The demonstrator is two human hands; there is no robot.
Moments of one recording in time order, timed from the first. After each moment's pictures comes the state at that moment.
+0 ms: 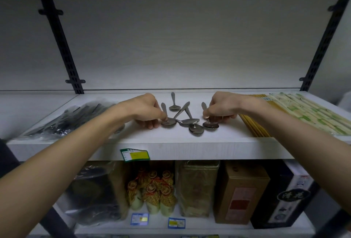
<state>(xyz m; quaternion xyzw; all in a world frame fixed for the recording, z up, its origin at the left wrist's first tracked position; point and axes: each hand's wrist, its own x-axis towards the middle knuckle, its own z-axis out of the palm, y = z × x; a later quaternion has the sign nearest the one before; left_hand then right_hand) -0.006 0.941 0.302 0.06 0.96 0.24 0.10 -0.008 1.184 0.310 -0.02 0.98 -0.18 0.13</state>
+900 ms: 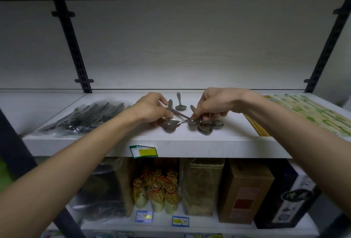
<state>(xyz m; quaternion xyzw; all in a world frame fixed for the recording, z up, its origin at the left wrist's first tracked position) 0.002 0.934 0.289 0.07 0.92 0.39 0.02 0.027 1.143 0.336 -0.10 0.95 -0.25 0.18</state>
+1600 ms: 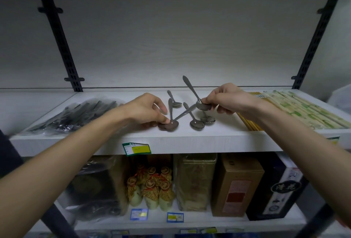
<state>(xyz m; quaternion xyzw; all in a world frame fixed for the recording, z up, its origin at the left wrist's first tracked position) 0.018 0.933 0.293 0.13 0.92 0.36 0.08 0.041 1.186 0.317 -0.03 0.89 -0.45 0.01</state>
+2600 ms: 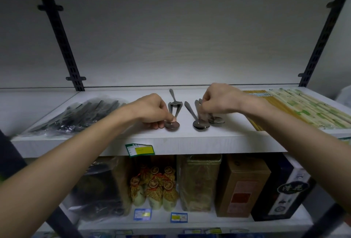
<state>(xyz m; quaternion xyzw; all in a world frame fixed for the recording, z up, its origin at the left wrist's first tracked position) 0.013 0.943 0.297 0.10 0.95 0.28 0.10 0.025 1.157 0.322 -0.05 0.99 -0.14 0.00</state>
